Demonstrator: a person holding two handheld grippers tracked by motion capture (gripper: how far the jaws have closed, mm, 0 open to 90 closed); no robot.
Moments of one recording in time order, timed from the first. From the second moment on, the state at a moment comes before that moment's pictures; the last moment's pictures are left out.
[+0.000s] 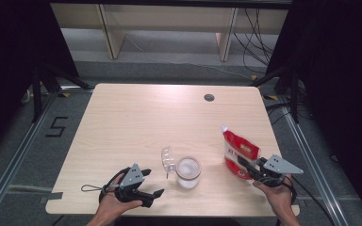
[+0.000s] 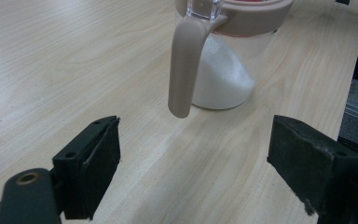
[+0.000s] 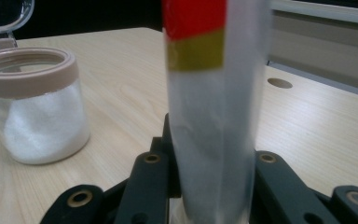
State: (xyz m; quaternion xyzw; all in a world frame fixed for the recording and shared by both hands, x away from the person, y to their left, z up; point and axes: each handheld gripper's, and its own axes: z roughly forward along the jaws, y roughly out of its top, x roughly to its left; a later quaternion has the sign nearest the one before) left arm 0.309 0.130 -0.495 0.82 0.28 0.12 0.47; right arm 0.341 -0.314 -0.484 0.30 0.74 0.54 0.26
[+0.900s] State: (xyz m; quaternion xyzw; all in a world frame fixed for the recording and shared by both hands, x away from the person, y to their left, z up) left arm 0.308 0.130 -0.494 0.82 0.29 0.12 0.48; right arm 0.332 -0.316 -0.483 0.37 0.72 0.54 0.24
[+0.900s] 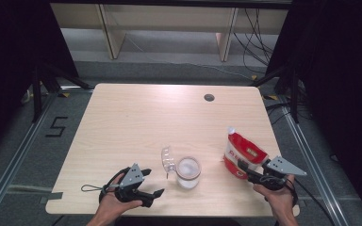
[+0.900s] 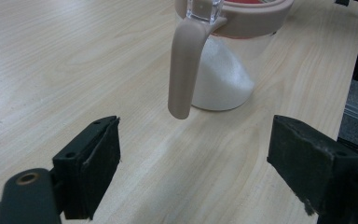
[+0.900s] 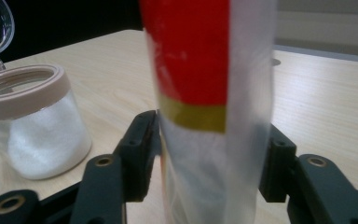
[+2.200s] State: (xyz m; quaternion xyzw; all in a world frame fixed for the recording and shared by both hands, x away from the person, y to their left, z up) left arm 0.309 0.129 -0.480 0.81 0.30 0.11 0.49; right arm 0.274 -0.328 -0.483 0.42 0.72 0.49 0.24
